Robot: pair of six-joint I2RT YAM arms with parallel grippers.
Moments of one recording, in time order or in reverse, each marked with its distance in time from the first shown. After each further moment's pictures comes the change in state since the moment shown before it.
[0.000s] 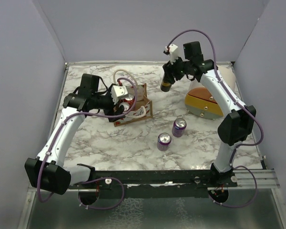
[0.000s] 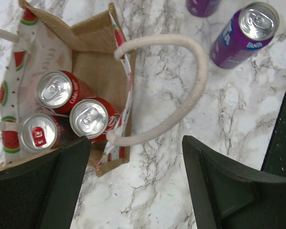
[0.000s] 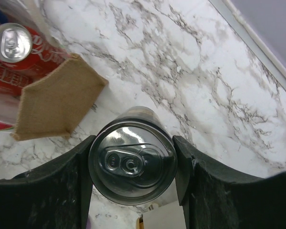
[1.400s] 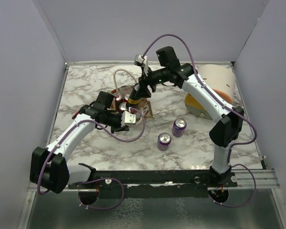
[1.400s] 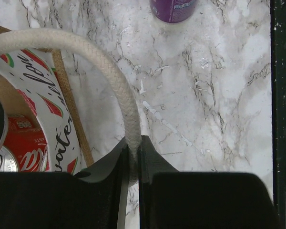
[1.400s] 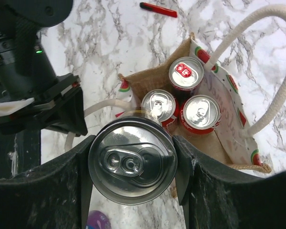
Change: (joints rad) left arm -0.132 0.014 -0.314 0.062 0.063 0.342; right arm 0.245 0.013 0.100 -0.053 -0.464 0.024
